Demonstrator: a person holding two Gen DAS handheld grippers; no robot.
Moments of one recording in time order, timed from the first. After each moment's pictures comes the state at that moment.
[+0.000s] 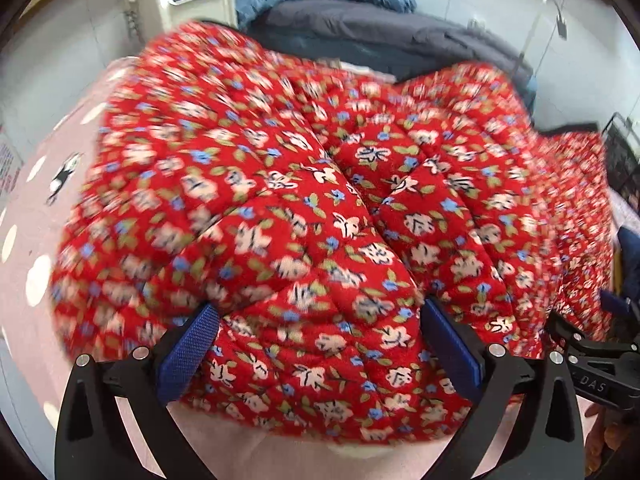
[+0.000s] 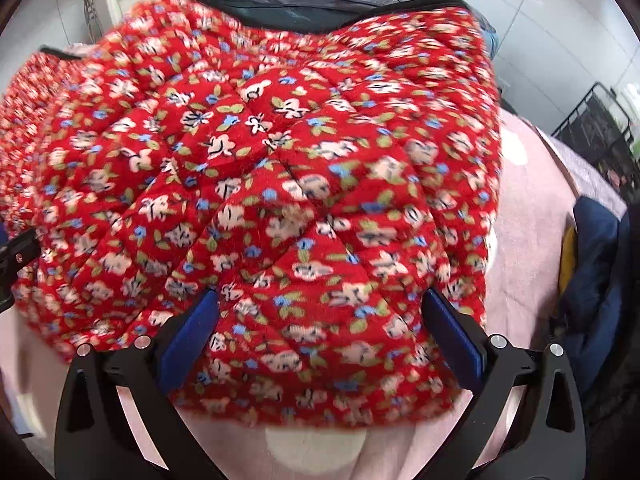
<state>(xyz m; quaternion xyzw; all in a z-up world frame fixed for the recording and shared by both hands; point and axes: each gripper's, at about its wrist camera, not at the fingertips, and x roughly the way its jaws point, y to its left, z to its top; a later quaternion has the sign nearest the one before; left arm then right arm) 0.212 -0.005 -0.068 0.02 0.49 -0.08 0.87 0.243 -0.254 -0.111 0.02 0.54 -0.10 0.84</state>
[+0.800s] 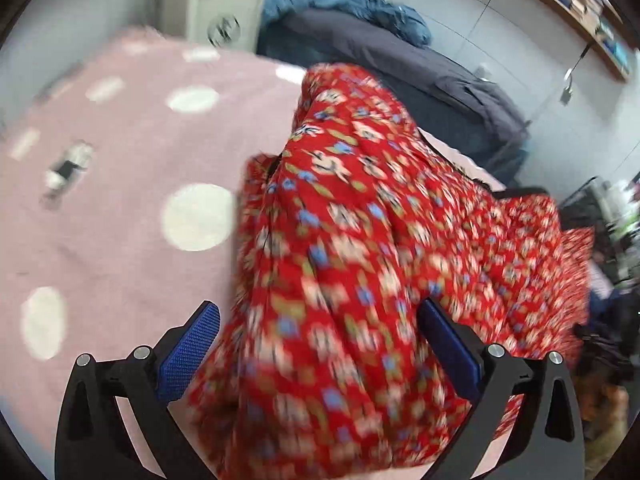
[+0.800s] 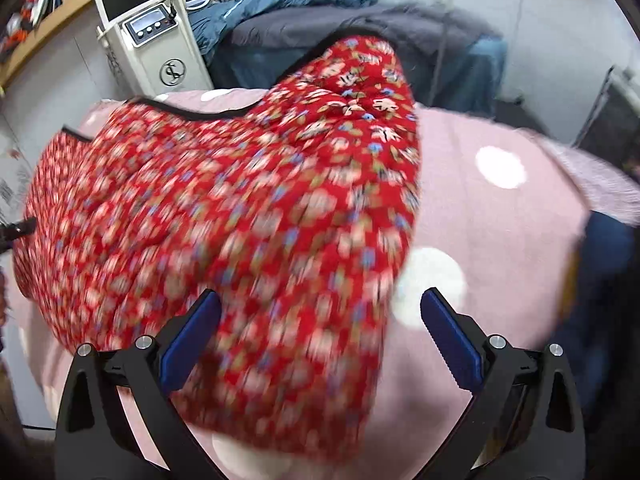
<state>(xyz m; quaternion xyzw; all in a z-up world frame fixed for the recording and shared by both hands) 0.290 0.124 -0.064 -0.10 0.51 -0.15 0.84 0.244 -0.349 -0.098 0.10 0.49 -0.01 0.87</state>
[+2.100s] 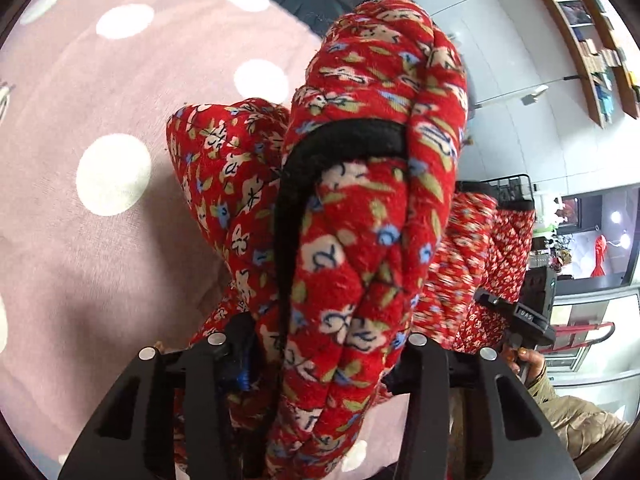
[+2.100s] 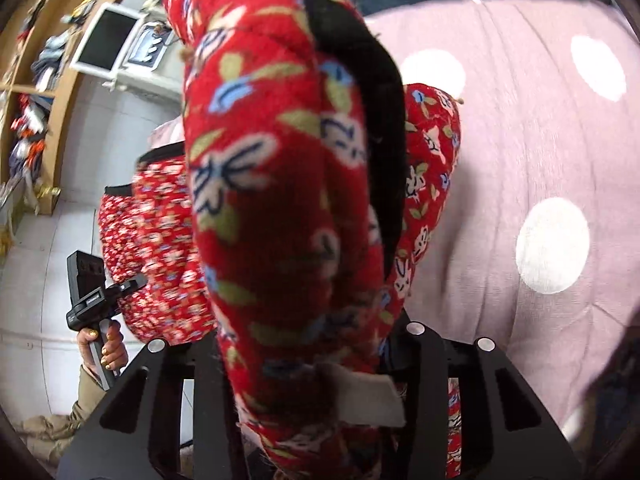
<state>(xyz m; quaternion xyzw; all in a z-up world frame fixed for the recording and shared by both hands) 0.324 0.108 -0.029 -0.21 0.62 -0.26 0.70 0.316 -0.380 -0.075 0.33 0.58 0.12 0.73</state>
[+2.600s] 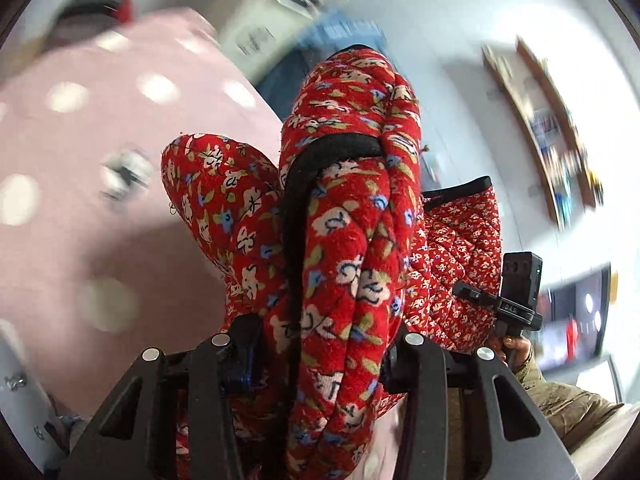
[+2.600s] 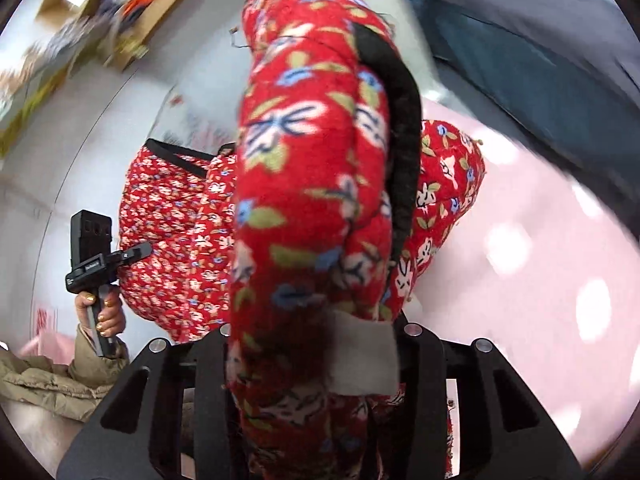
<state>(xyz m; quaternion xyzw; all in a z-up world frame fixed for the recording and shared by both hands) 0.265 0.325 0.098 -0.35 0.46 -0.16 0.80 0.468 -0.174 0.087 0.12 0.56 0.34 0.74</state>
